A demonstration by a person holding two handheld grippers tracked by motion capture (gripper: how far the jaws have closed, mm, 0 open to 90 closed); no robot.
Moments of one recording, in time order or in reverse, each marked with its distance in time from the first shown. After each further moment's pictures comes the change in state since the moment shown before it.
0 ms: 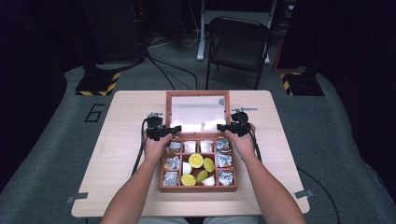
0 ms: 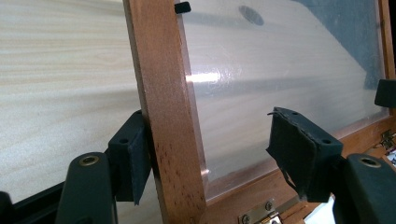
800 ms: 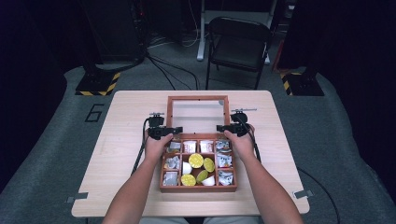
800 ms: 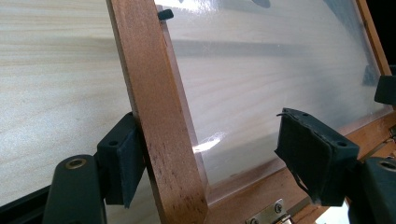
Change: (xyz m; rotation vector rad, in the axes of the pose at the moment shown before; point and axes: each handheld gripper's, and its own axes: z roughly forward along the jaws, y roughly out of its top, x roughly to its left) left arm 0.005 0.001 0.009 0.058 -0.016 -0.014; right arm -0.004 -0.002 0.010 0.034 0.000 0.045
